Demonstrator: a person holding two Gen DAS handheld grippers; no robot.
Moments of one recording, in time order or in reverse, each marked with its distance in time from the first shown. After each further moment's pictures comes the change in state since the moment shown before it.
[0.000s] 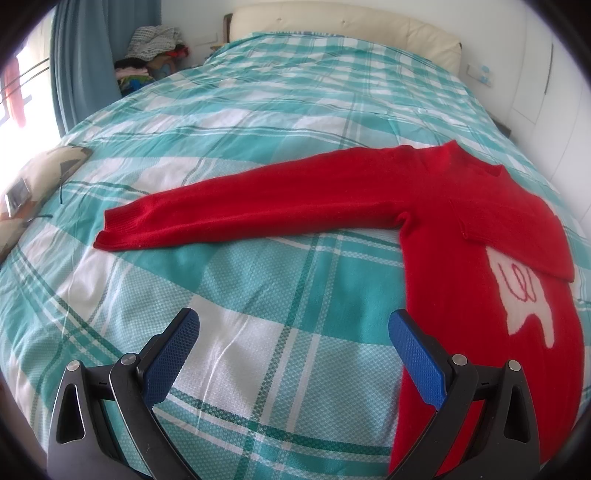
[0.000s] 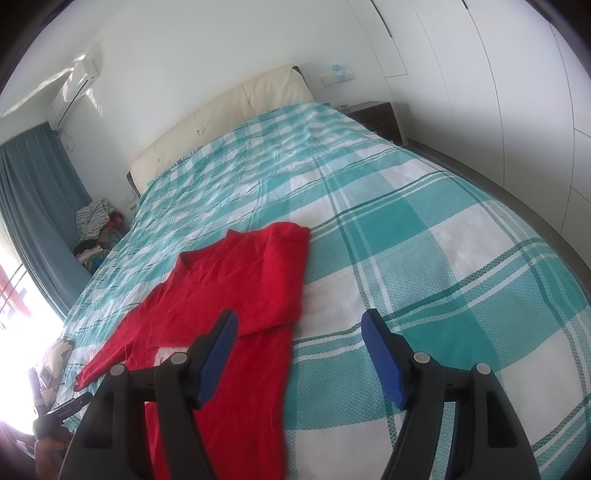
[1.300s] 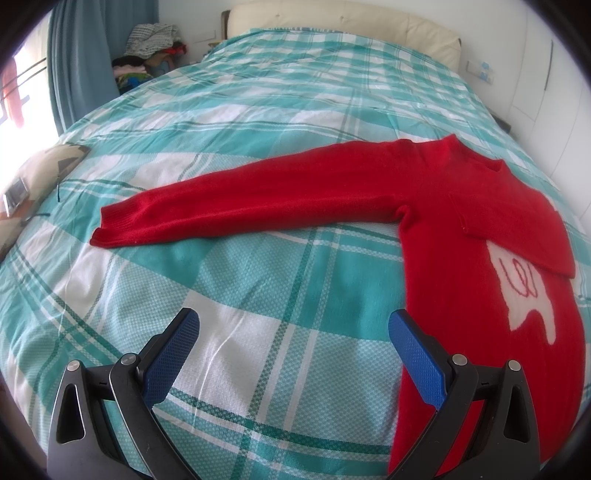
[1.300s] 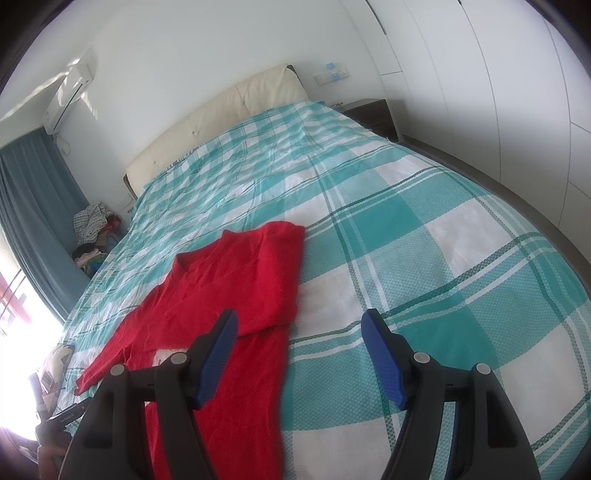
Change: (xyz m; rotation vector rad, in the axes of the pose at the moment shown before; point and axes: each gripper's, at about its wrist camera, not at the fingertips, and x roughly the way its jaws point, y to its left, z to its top) left arm 0.003 0.002 -0.002 0.001 0.009 0.000; right arm 0.001 -0.003 -0.002 0.014 0.002 -0.007
